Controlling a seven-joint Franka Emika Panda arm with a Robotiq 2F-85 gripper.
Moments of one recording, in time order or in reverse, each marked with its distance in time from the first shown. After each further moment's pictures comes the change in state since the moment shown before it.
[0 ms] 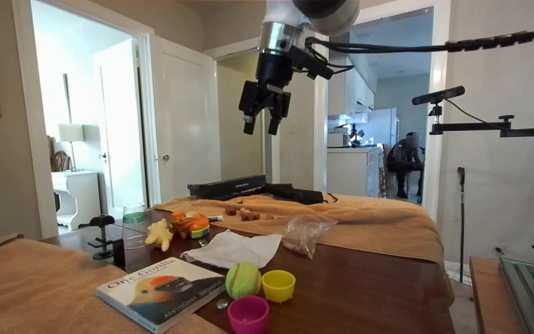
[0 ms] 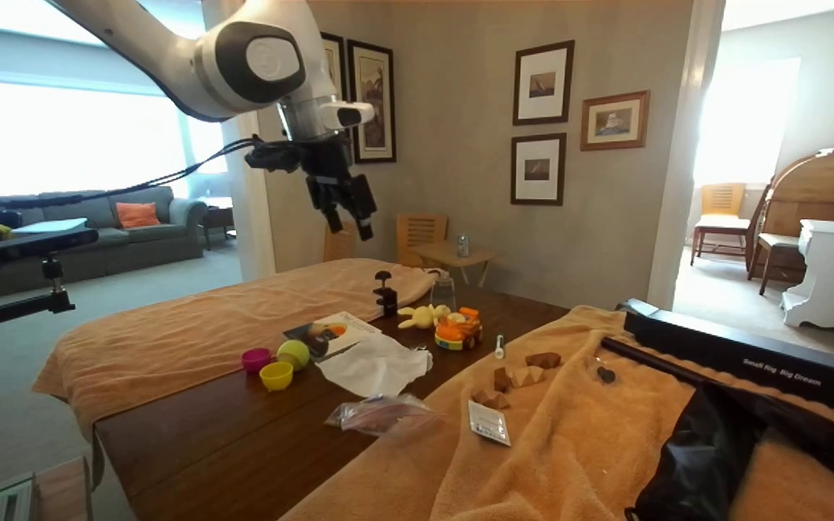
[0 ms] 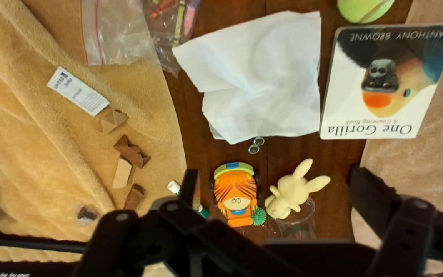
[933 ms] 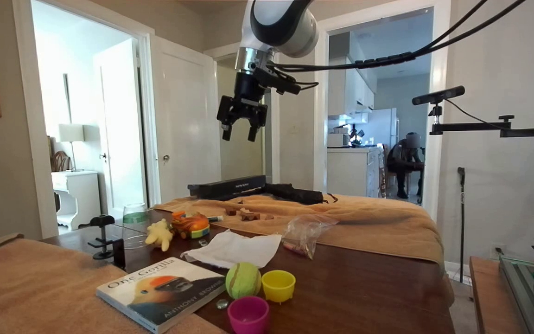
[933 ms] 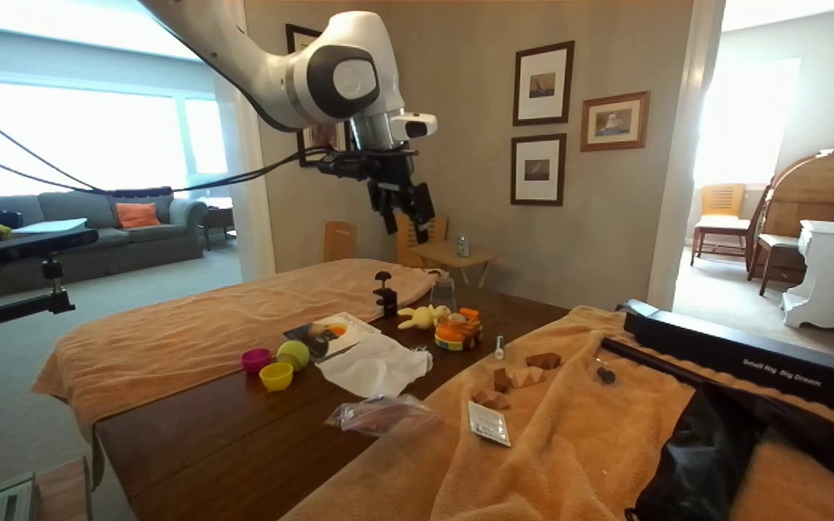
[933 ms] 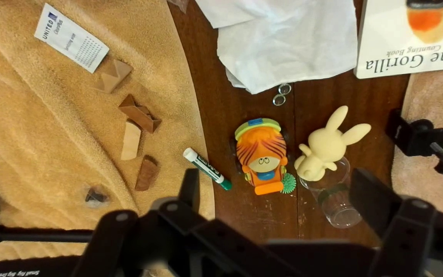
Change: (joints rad) arm -0.003 0.273 -0.079 0.285 -0.002 -0.009 0.000
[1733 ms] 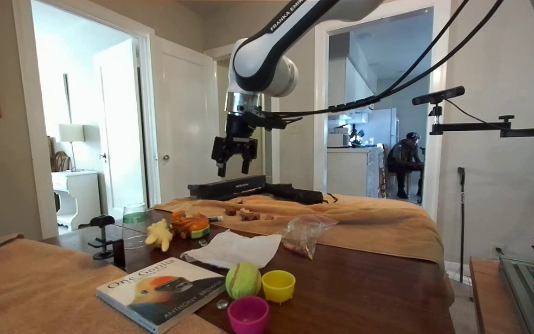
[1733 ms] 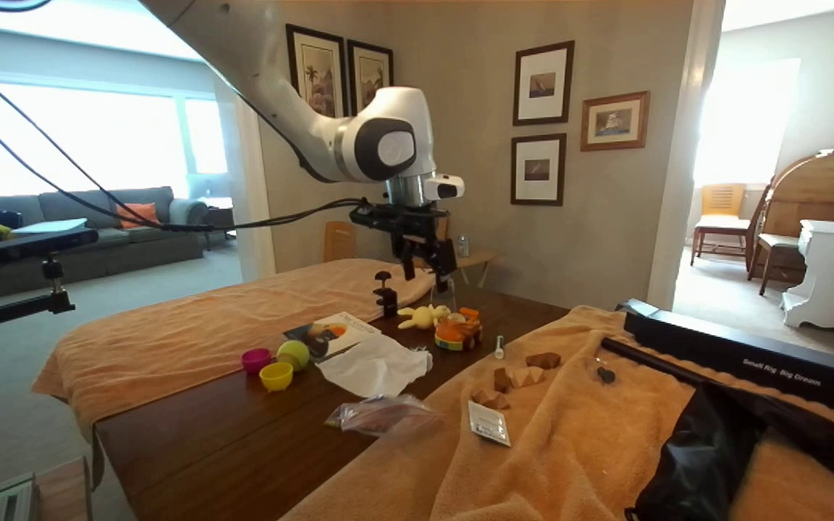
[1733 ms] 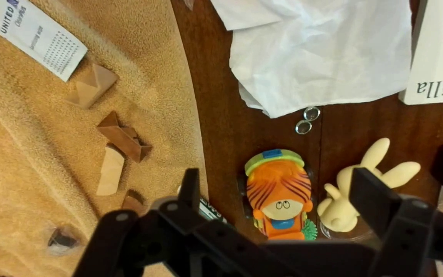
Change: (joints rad) arm 0.000 0.259 -0.024 0.139 0.012 0.021 -0.085
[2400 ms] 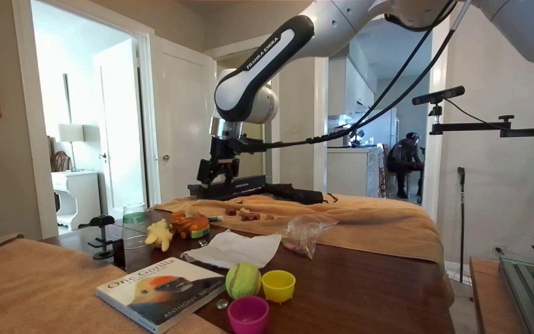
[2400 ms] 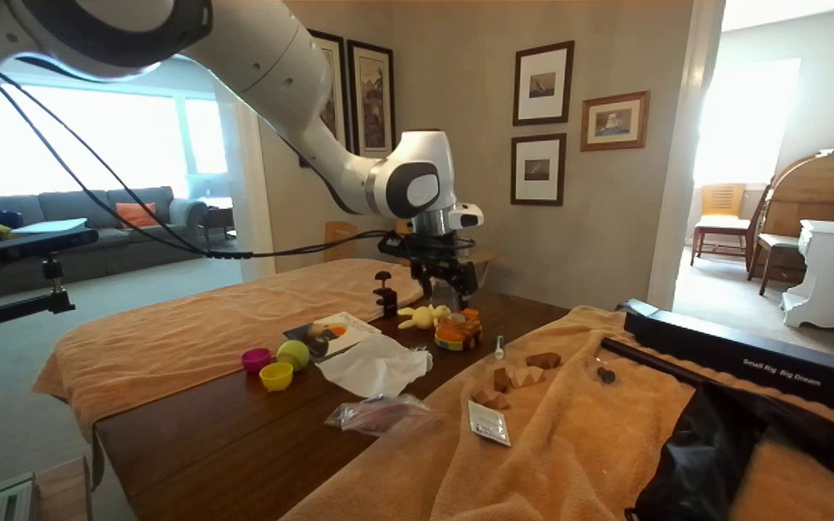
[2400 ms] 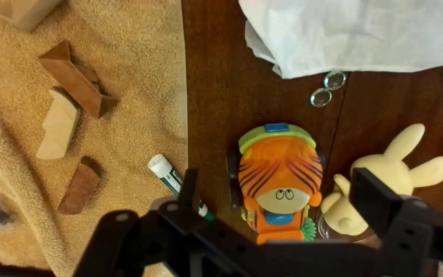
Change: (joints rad) arm 0.000 0.242 0.003 0.213 0.005 0.068 -0.129
